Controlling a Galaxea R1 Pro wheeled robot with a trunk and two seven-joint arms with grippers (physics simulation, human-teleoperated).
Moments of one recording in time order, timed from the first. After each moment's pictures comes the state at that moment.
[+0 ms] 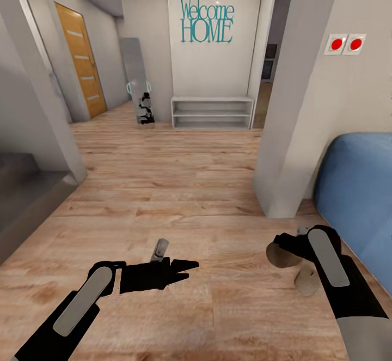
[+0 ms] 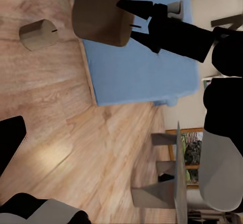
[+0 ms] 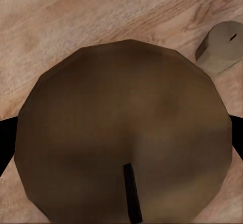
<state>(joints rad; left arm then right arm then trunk) -0.40 0.22 -0.39 -1.44 1.38 0.99 -0.15 -0.57 -0.17 -0.03 -1.36 -0.98 1.04 -0.84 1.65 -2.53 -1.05</state>
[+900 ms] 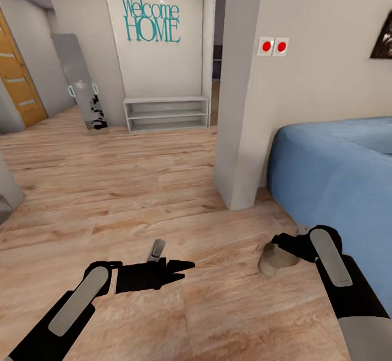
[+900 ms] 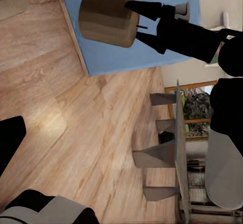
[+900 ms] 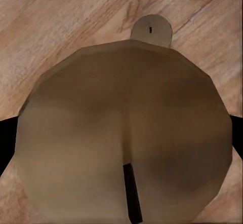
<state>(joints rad) -0.40 0.24 -0.38 -1.44 1.39 0.99 -0.15 -0.57 -0.18 -0.04 -1.36 -1.04 1.04 -0.84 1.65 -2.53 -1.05</state>
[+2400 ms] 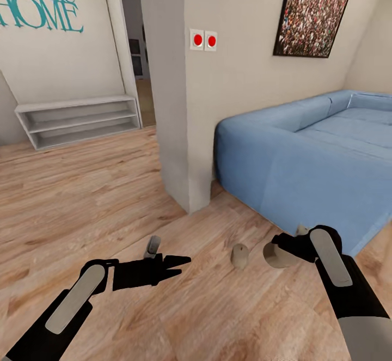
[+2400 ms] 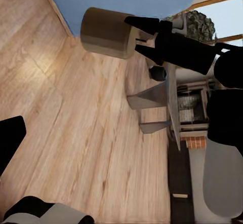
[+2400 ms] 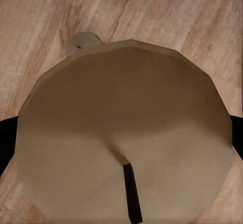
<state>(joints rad) -0.40 0.24 -0.35 -1.44 1.39 0.99 -0.15 -0.57 -0.18 -0.04 -1.36 -1.04 1.04 -0.84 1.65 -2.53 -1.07</state>
